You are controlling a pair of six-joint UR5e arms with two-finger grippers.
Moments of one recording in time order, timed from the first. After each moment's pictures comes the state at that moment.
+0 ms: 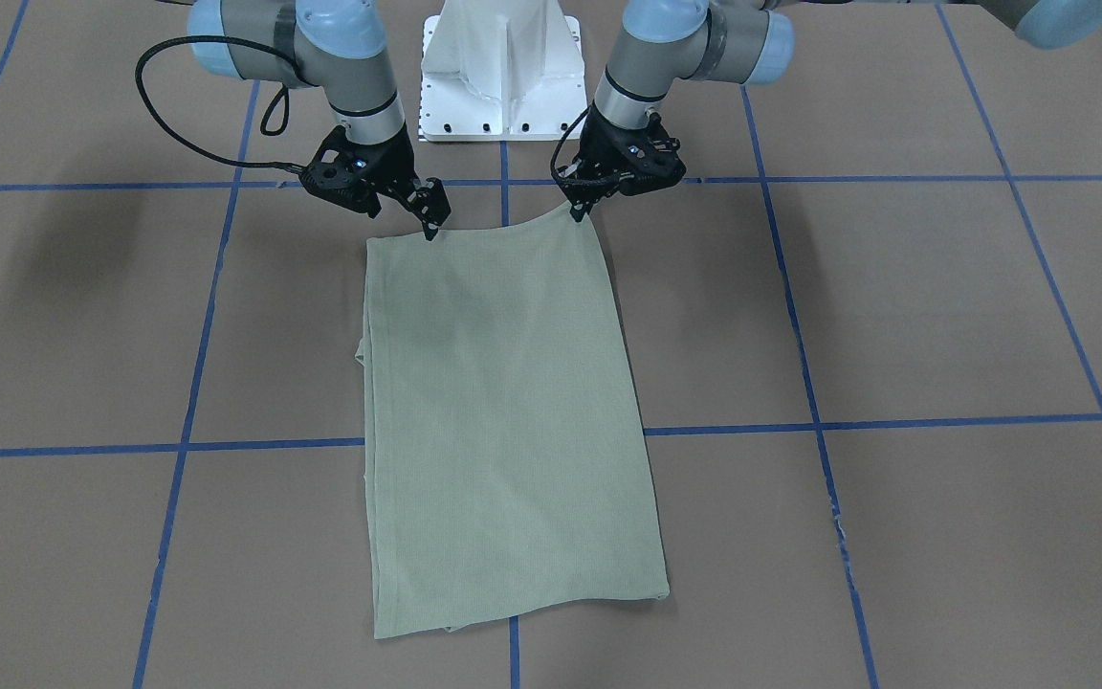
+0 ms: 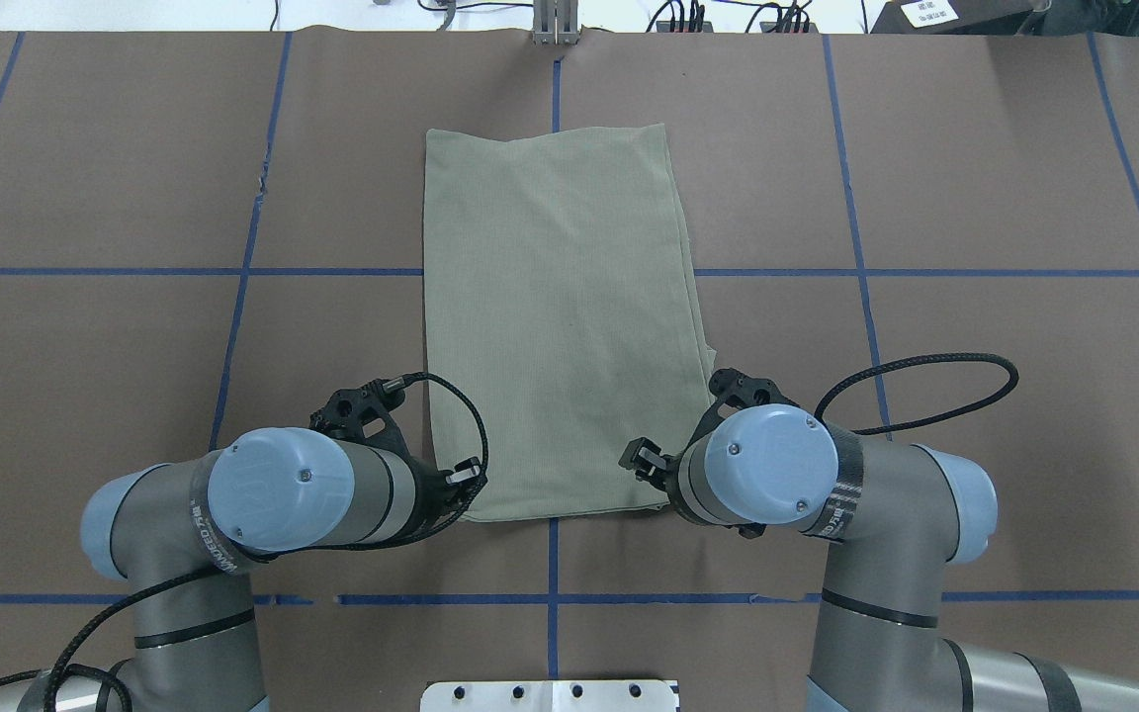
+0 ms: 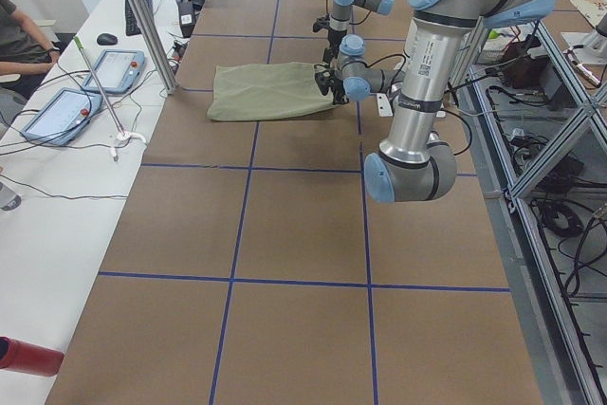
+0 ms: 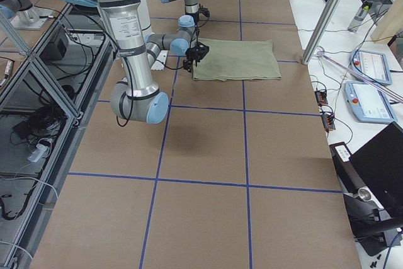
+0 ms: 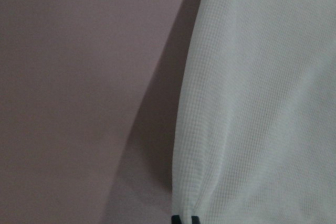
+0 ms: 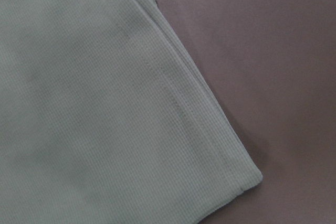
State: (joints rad) left arm -0.30 -1.99 -1.88 -1.88 -1.70 -1.84; right arm 0.31 -1.17 1.90 -1.49 1.70 1.90
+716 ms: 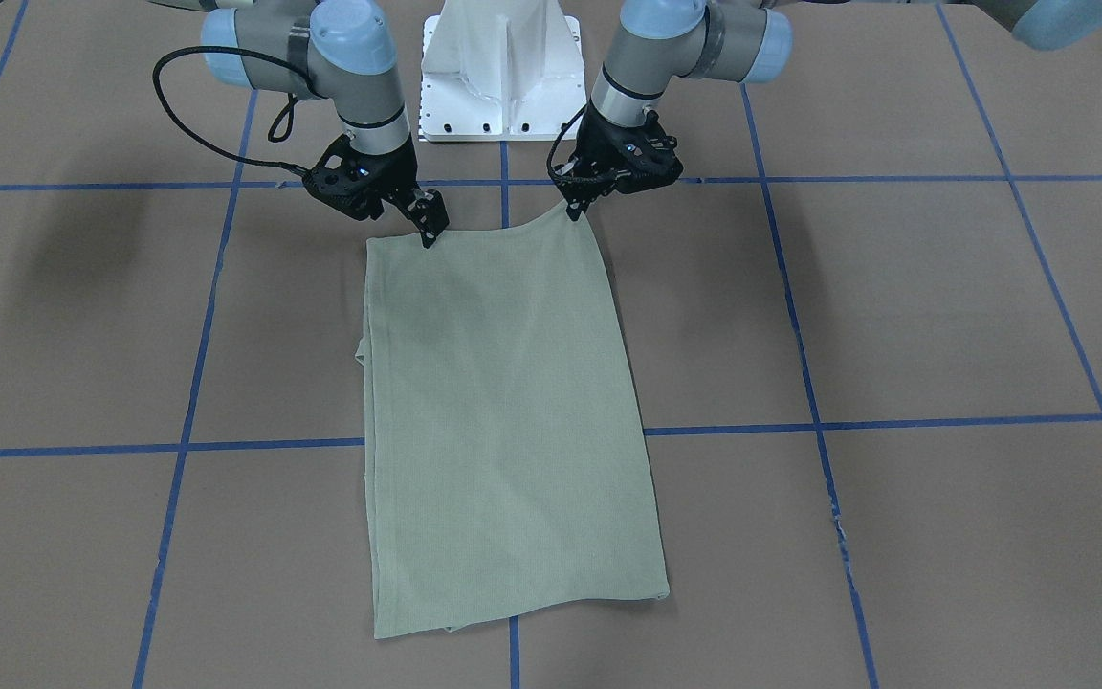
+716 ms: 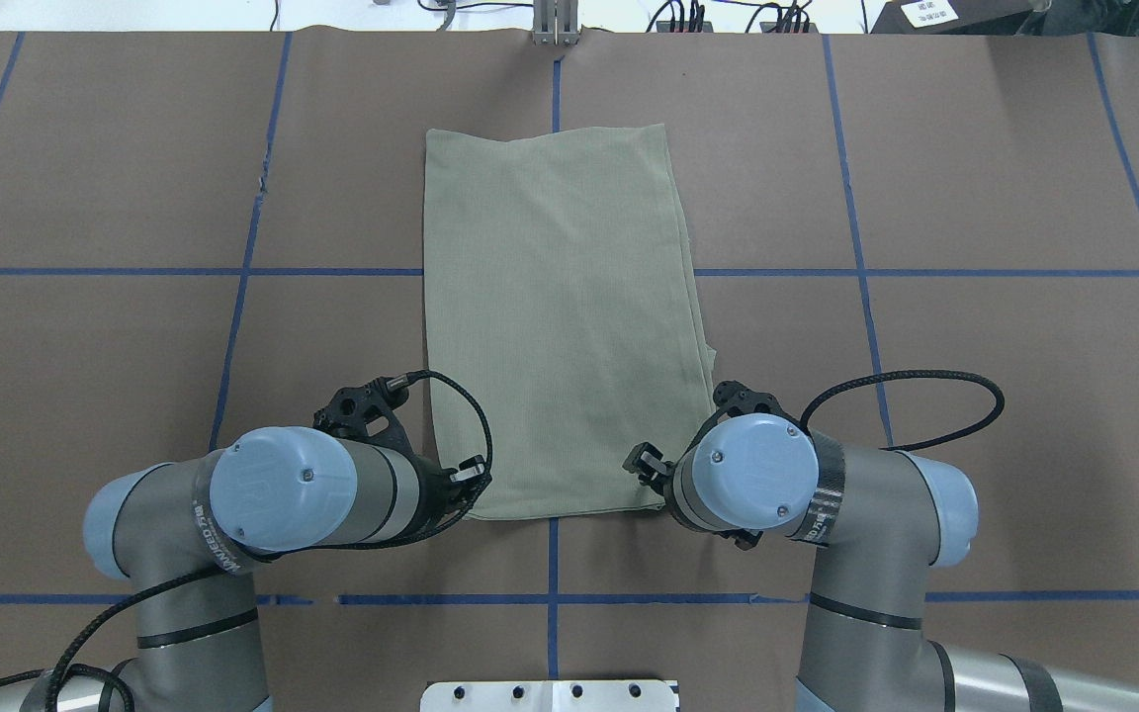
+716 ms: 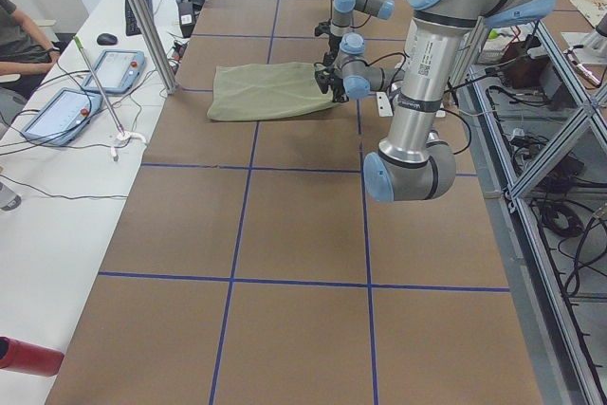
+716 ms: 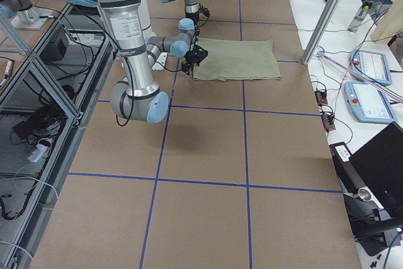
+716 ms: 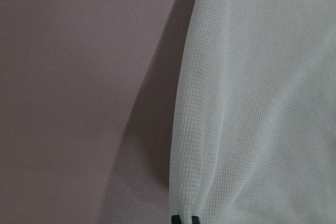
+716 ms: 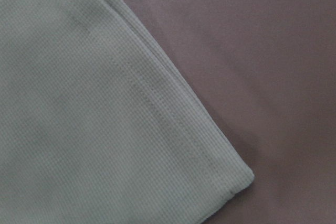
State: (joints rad) left arm -0.30 -1.99 -1.88 -1.88 -1.69 -1.84; right arm 0.30 -1.16 1.85 -1.50 1.70 1.97
